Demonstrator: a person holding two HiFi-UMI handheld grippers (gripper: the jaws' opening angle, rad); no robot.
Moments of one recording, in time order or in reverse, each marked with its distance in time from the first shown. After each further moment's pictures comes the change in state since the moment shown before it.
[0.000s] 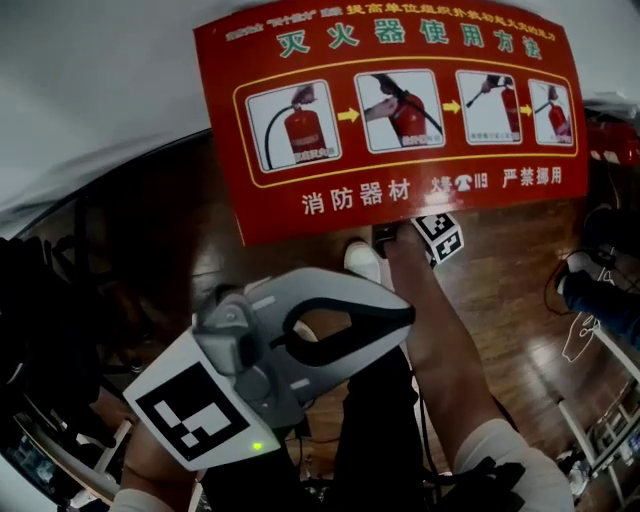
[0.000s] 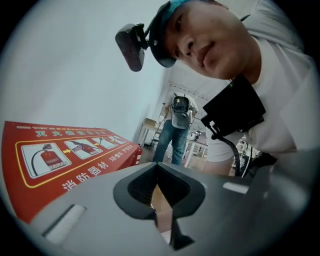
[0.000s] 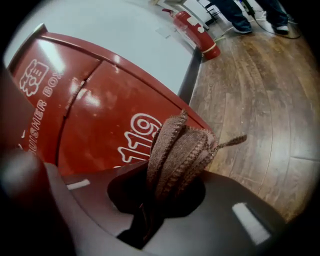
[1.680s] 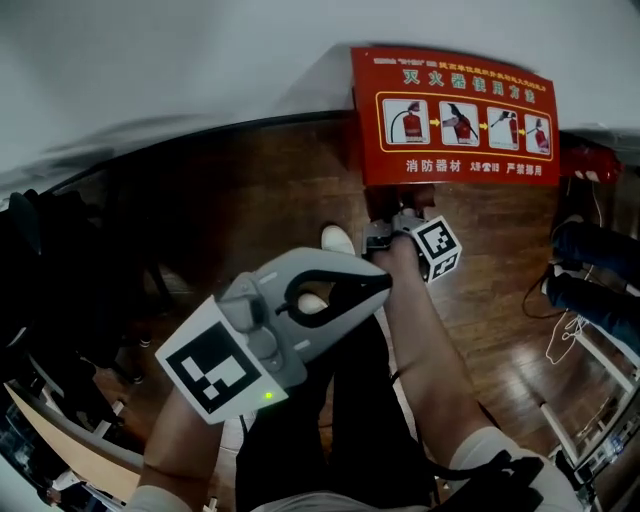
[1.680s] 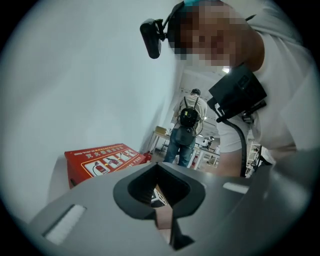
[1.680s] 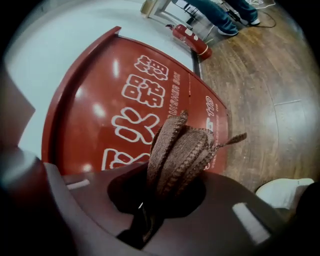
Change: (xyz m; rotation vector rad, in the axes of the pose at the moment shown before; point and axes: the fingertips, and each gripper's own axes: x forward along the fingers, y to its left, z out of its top) left arm -0.132 -0.047 0.050 -0.066 -0.033 0.157; right arm -0.100 0.195 -0.074 0.217 -0.043 0.088
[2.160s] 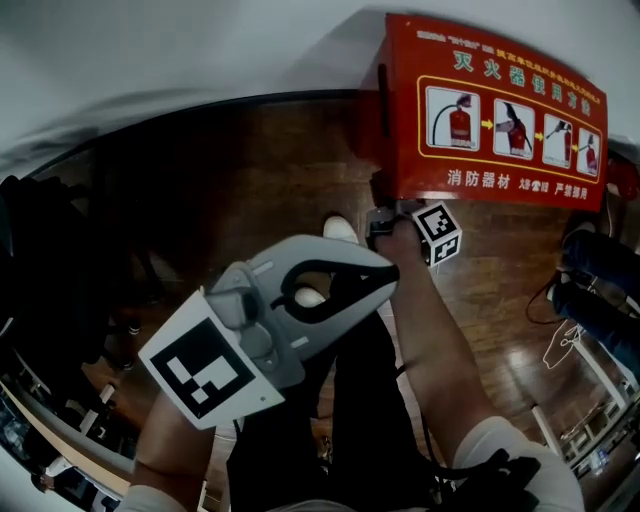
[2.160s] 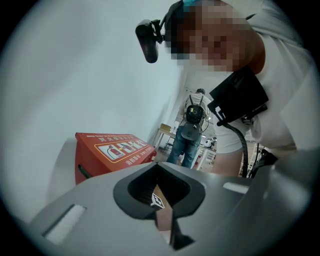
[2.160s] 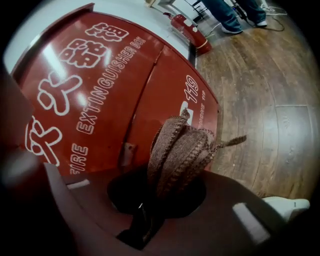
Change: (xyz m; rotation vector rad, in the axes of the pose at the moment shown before) left arm 0.006 0.050 -0.049 -0.036 0.001 0.028; right arm 0.060 -0.091 -0.012 -0.087 0.044 -0.106
